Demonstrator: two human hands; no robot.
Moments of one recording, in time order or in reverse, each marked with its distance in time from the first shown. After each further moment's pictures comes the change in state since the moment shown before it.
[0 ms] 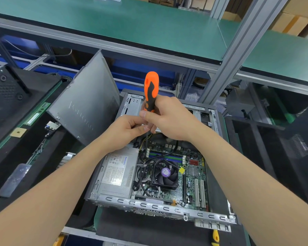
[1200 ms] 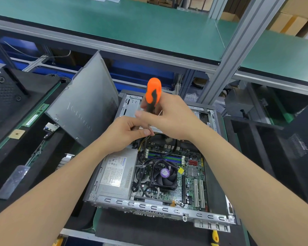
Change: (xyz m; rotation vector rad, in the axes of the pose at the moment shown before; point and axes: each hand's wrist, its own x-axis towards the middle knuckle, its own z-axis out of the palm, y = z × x) left_hand 0.004 -0.005 0.001 0.081 0.027 0.001; right_hand -0.003 0.001 -0.005 0.025 0.101 -0.018
